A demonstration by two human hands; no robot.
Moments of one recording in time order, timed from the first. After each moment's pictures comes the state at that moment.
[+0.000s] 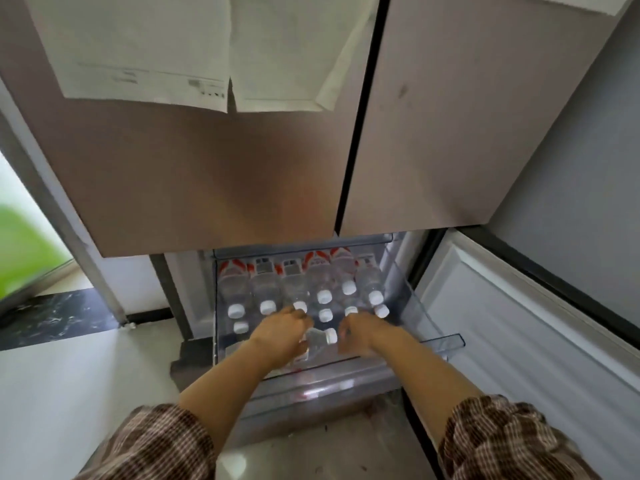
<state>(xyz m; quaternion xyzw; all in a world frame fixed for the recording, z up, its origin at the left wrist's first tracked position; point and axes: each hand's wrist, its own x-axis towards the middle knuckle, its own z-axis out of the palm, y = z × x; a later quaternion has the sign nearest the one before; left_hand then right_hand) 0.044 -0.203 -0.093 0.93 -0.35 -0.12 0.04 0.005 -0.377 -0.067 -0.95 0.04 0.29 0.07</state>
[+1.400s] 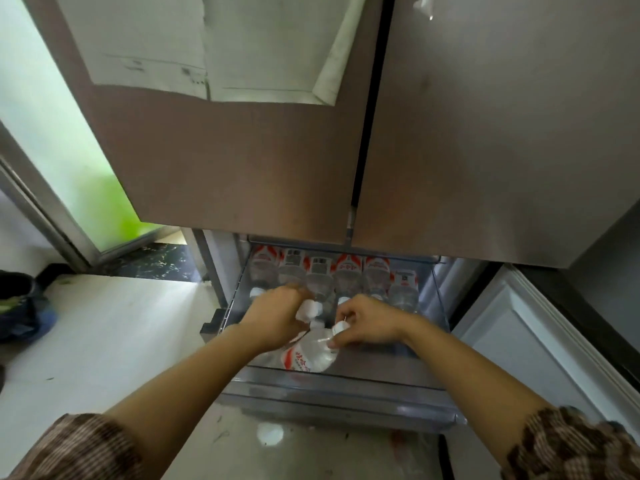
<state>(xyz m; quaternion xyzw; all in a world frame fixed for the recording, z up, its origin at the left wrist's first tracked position) 0.022 -0.219 -0.034 0.98 -0.14 -0.04 0.16 0.056 -0.418 -0.042 -0.87 -0.18 0.33 0.33</state>
